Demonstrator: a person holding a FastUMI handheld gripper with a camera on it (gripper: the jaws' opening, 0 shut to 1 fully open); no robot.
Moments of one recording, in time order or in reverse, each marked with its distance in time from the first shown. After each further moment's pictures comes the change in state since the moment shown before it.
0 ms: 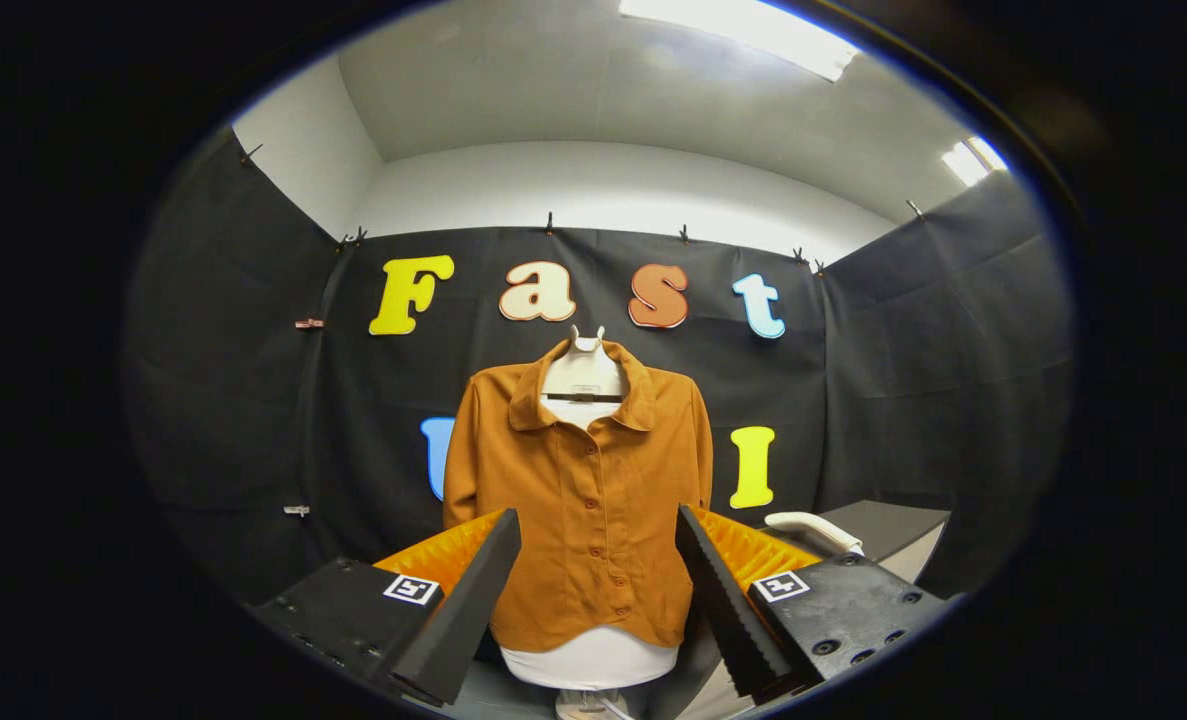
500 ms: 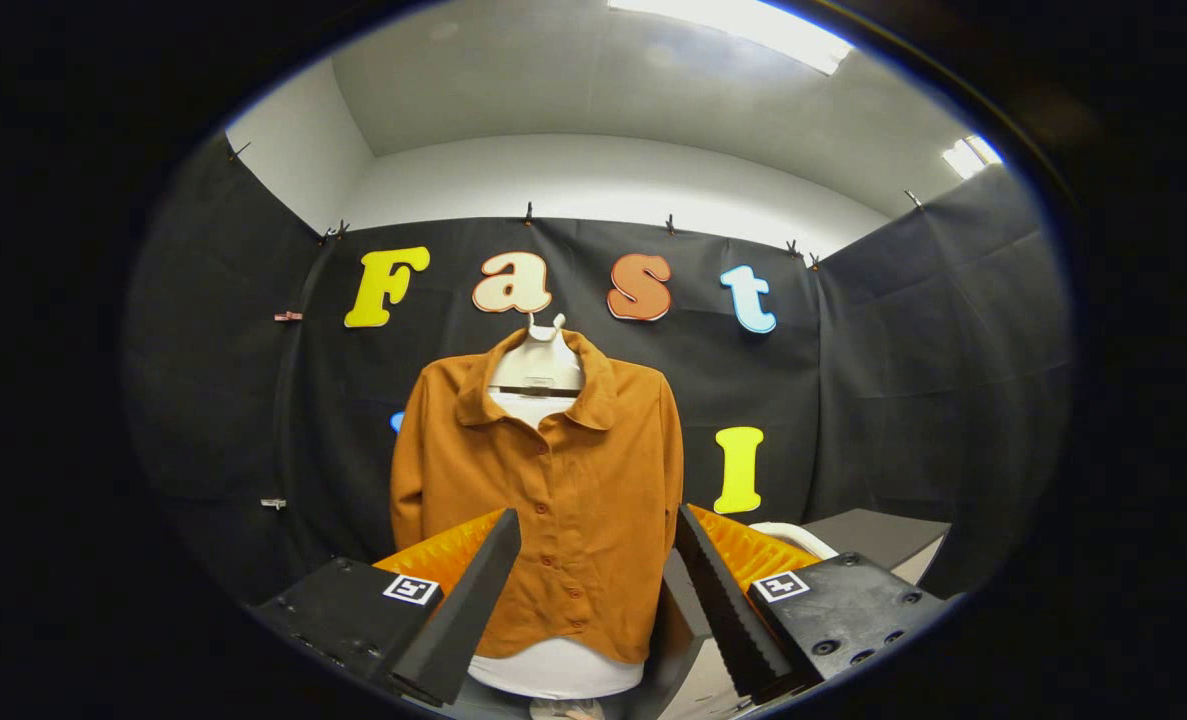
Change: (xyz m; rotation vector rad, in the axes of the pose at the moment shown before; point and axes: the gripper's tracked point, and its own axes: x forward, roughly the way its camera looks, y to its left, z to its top) arm 0.065 -0.073 -0.015 -0.005 0.011 0.004
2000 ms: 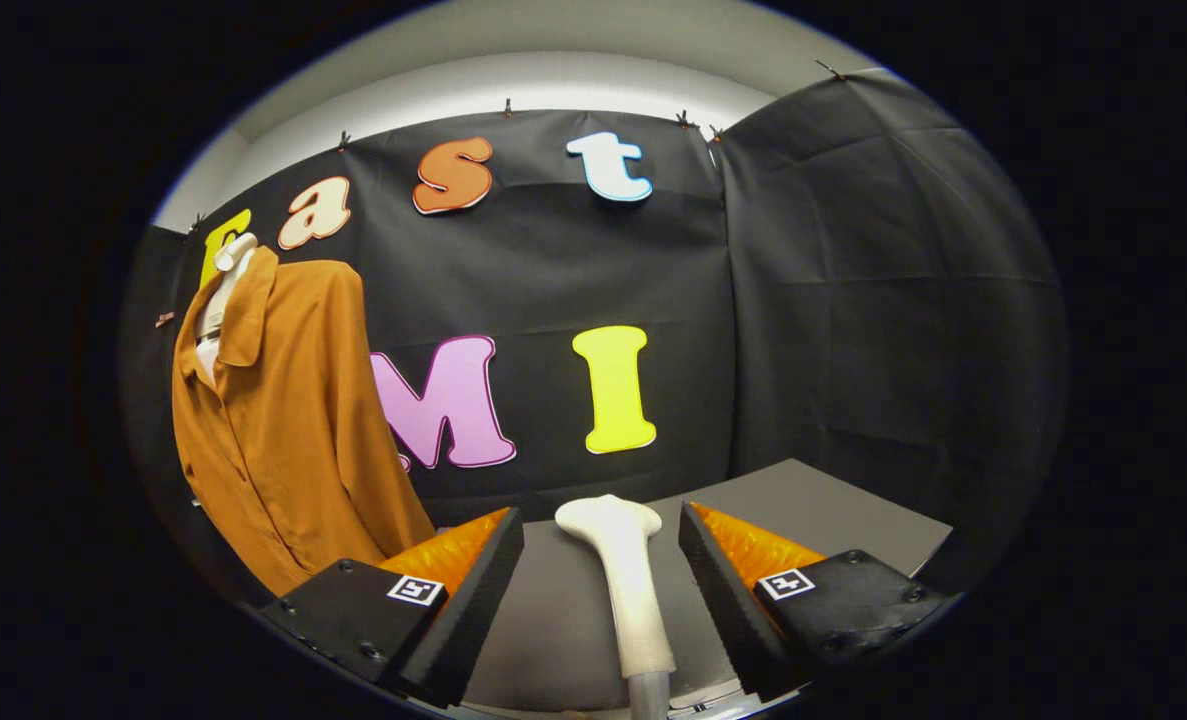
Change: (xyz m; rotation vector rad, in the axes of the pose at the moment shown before) arm 0.174 -0.305 -0.125 0.132 0.314 -0.175
